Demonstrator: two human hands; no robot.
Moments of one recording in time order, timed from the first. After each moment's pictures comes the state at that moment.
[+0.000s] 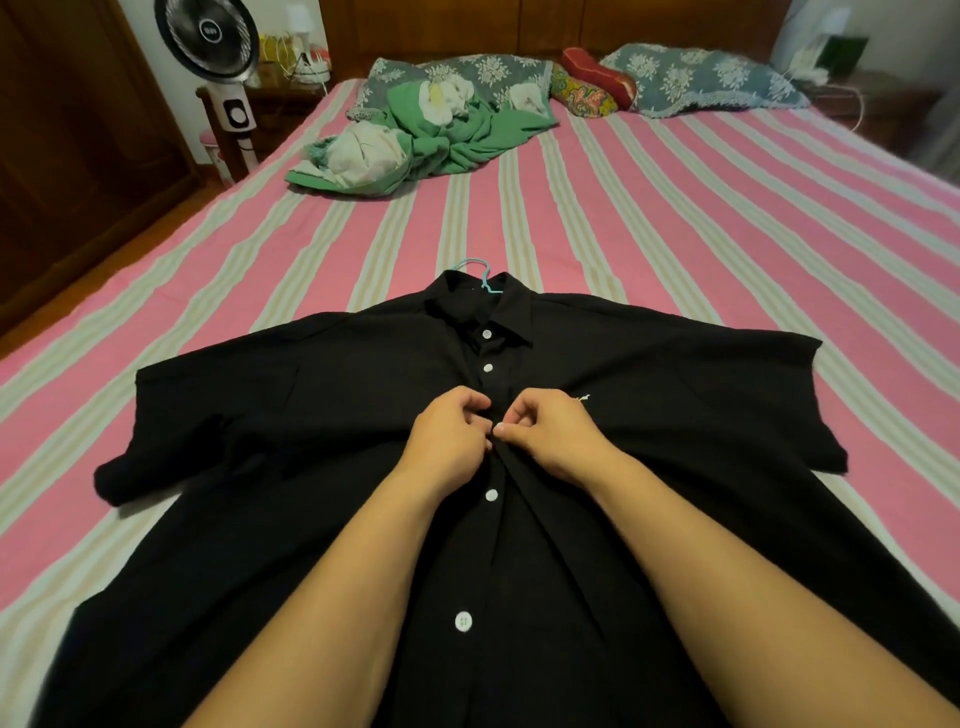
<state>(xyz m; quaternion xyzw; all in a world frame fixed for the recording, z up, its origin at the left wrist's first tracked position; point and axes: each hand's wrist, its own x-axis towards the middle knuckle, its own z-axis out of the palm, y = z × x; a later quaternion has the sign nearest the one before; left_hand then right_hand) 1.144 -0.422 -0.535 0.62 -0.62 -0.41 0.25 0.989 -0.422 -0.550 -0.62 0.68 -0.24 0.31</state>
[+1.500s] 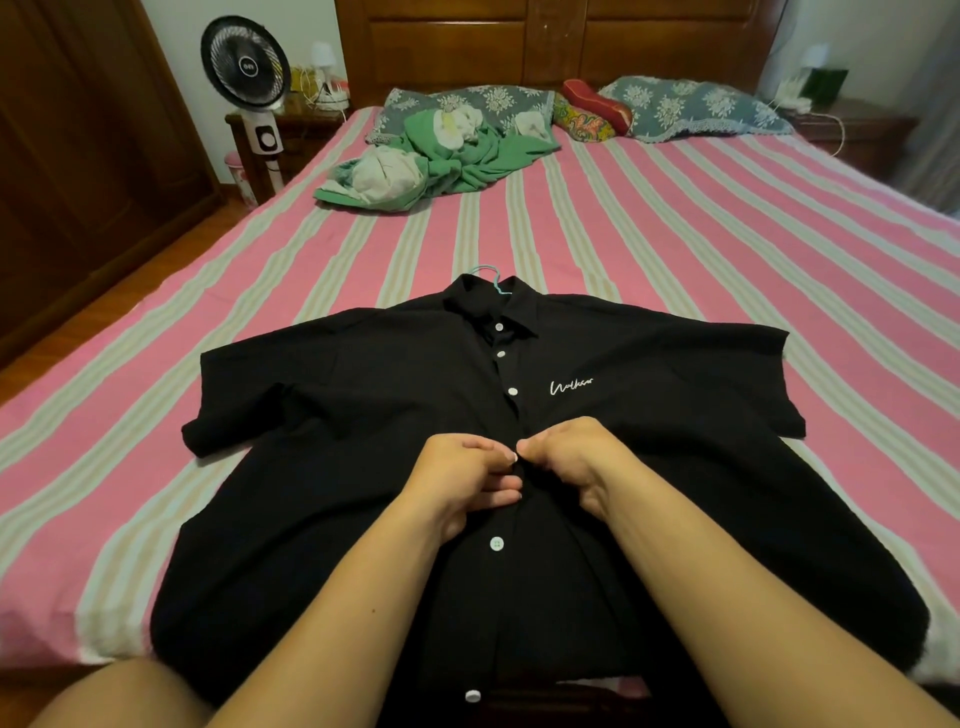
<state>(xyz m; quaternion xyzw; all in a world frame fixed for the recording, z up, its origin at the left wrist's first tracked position) 1.164 -0.335 -0.526 0.57 -0.39 -0.65 0.33 1.019 -0.335 -0.523 -0.36 0.72 -0.32 0.49</state>
